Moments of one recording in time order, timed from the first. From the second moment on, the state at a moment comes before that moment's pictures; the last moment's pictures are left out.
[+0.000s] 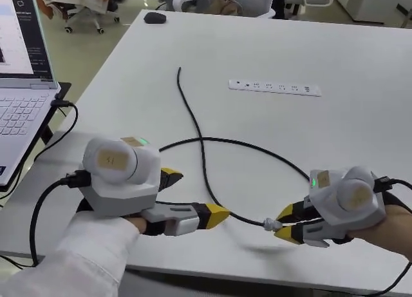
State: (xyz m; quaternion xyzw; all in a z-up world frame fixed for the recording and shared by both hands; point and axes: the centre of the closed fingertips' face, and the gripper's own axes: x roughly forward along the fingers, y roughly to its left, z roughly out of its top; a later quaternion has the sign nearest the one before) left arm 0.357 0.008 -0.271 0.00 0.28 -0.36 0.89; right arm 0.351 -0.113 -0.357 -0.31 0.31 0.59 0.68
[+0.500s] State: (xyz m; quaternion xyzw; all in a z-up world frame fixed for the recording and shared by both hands) left arm 0.354 -0.003 -0.261 0.00 0.26 -0.39 0.88; right arm 0.346 -0.086 -0.296 -0.31 0.24 0.61 0.69
